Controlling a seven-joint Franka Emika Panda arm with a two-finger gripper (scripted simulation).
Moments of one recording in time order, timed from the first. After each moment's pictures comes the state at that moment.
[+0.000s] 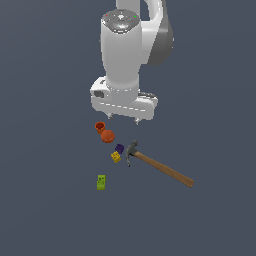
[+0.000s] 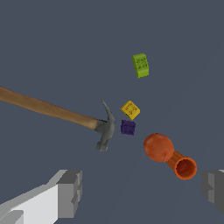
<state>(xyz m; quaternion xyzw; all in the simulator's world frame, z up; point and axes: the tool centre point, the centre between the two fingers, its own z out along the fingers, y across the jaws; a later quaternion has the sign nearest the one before) -0.015 -0.016 0.259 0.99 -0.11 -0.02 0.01</state>
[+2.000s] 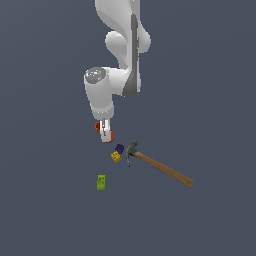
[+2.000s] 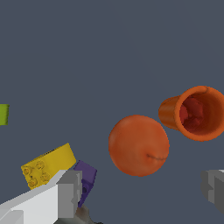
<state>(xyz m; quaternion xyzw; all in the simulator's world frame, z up) -0.084 -0.101 0.108 0.75 -0.66 0.00 0.00</state>
